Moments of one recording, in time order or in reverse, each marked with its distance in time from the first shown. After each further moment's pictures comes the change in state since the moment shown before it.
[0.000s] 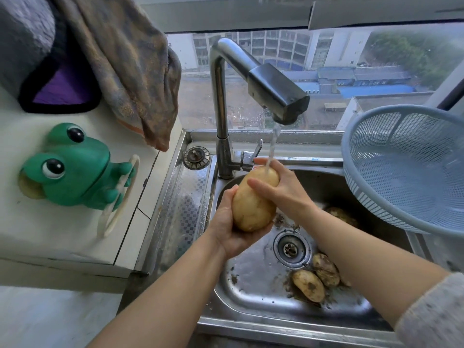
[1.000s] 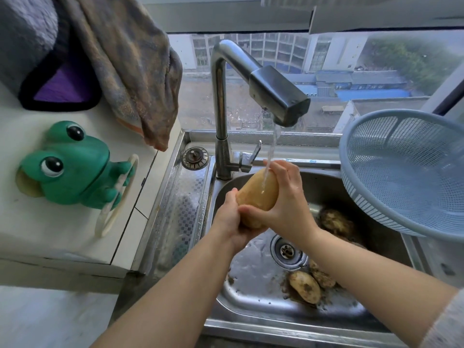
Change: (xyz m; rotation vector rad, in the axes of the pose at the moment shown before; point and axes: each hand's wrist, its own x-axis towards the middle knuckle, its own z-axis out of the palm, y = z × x) left_hand 0.005 -0.003 0.013 0.153 0.179 0.116; right_hand -0.026 0.015 0.005 -0.490 0.213 -0.308
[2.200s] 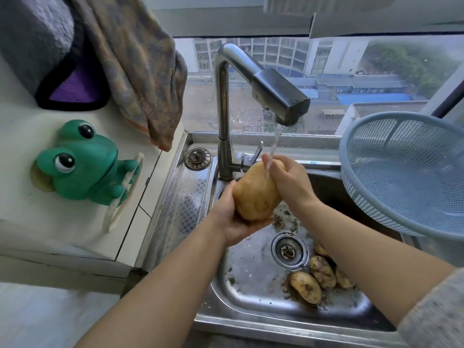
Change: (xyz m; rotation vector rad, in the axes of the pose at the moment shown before) left_hand -0.010 0.018 0.000 0.008 -0.151 -0.034; right_hand 0.044 -0.009 -0.009 0.370 -0.042 0.440
